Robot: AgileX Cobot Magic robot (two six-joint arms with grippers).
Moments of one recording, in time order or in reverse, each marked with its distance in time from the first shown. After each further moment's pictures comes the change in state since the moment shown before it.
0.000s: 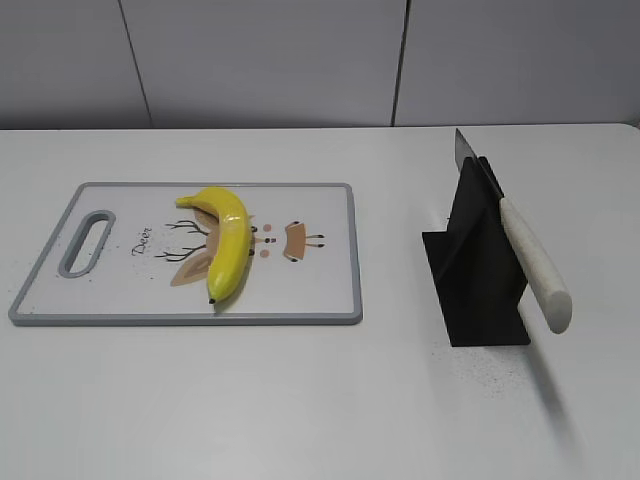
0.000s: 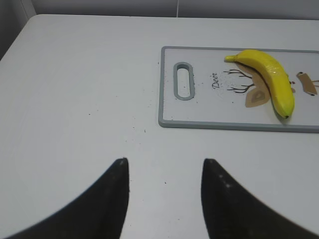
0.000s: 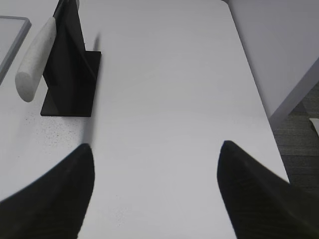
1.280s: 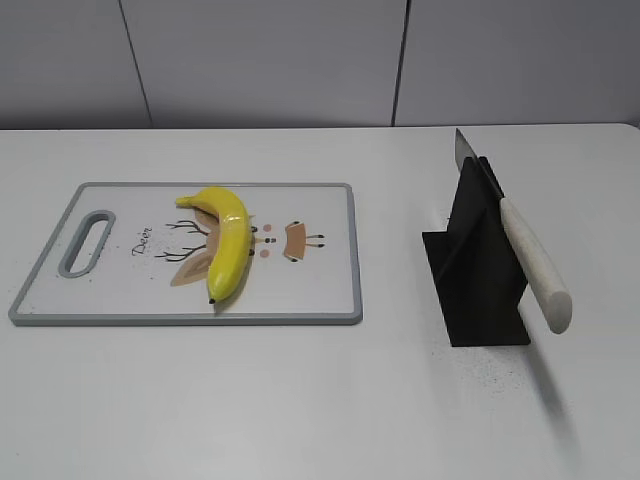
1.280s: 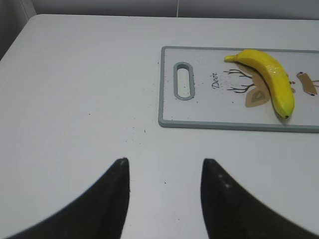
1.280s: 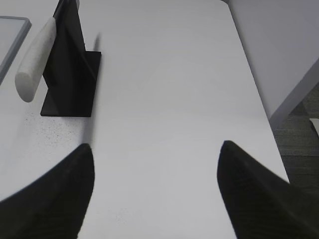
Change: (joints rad) left arm 0.000 0.000 0.000 0.000 0.000 0.000; right arm 0.000 0.000 0.000 0.000 -0.001 -0.005
